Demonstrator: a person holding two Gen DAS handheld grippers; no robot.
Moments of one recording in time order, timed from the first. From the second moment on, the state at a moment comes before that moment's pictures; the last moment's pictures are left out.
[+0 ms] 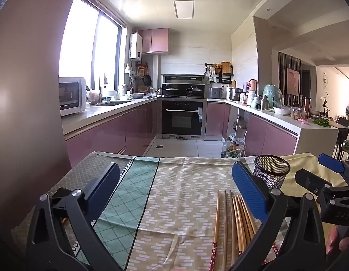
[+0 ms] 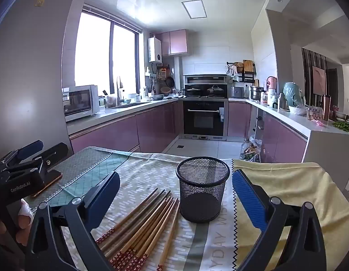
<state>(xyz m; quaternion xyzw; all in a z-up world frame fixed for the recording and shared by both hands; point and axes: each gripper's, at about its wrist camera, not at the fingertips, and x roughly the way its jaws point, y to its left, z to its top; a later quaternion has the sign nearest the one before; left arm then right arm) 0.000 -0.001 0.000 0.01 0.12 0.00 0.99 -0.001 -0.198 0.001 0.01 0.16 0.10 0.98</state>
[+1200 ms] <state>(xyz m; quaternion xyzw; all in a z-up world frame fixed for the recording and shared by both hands) -0.013 0.000 0.005 -0.01 0.10 -0.01 1.00 -0.012 -0.193 0.008 0.00 0.13 0.10 0.99</state>
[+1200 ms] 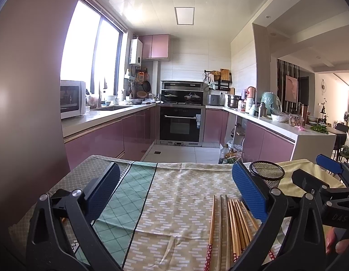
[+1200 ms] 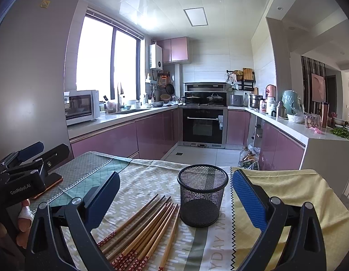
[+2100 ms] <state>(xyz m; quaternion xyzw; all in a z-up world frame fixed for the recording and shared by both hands) -0.015 0.001 0.003 -0.01 0.10 -0.02 1.00 -0.016 -0.191 0.010 0.00 0.11 0.09 0.99</state>
